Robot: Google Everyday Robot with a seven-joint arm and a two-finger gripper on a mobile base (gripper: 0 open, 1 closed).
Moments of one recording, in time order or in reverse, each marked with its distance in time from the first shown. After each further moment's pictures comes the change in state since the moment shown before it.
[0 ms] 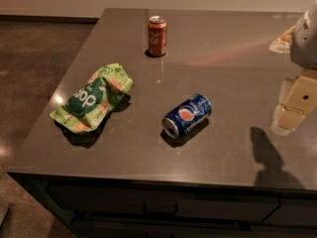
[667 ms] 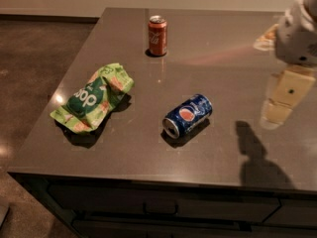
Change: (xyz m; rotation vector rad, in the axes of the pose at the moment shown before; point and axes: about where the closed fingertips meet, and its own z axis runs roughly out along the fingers) arm -0.022 -0.007 0.010 -0.032 -0.016 -0.076
